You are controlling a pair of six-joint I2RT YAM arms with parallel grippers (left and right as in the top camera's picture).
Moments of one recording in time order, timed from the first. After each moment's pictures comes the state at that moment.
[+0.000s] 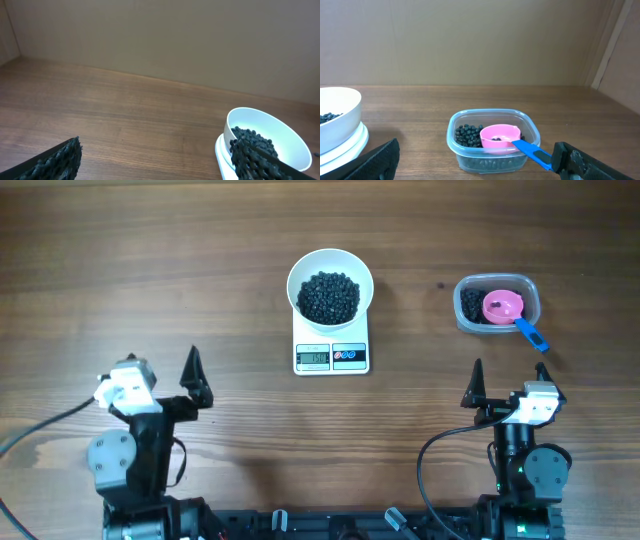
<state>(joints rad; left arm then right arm) 0.16 0.32 0.41 -0.24 0.14 -0.14 -0.06 0.02 0.01 0.00 0.02 -0.04</state>
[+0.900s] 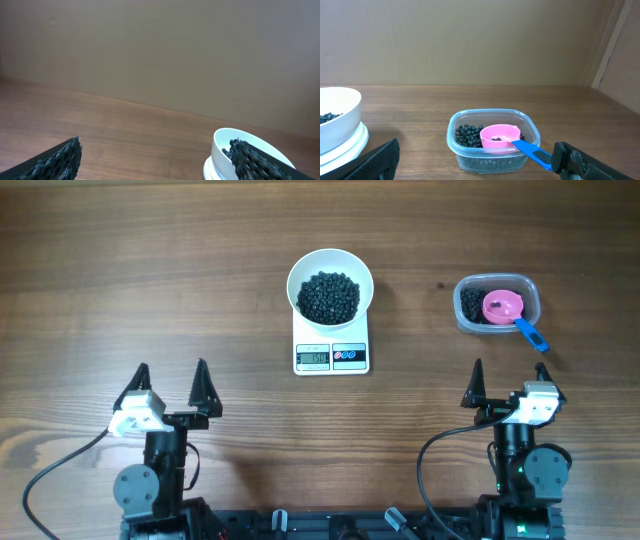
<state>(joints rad) 0.16 0.01 0.09 0.01 0.17 -0.25 -0.06 0.02 0.01 0.00 0.02 -0.04</state>
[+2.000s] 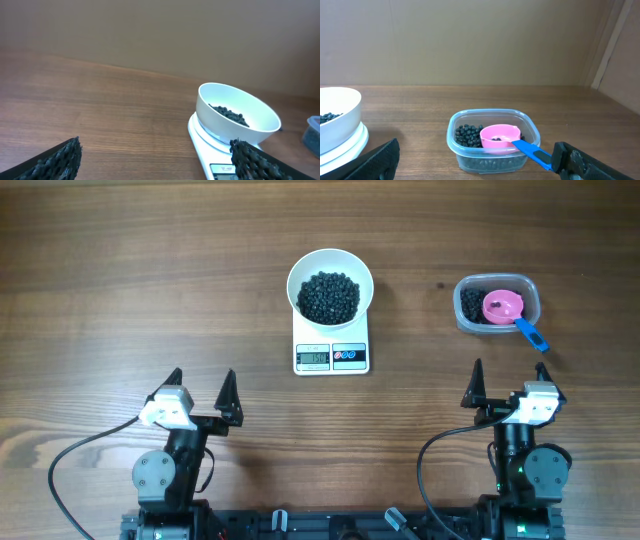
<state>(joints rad) 0.01 0.01 0.01 -0.06 0.15 -0.21 -0.06 0.02 0.01 0.00 0.02 -0.04</state>
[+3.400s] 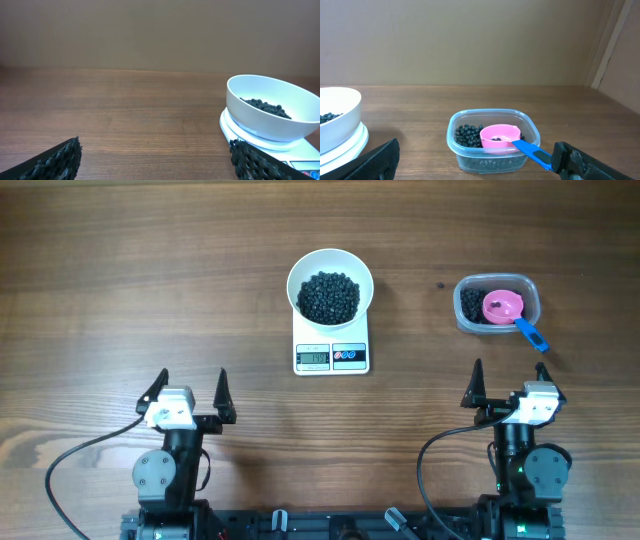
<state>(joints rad) 0.01 0.01 0.01 -0.07 0.05 -0.04 -0.06 0.02 0.01 0.00 0.02 -0.04</state>
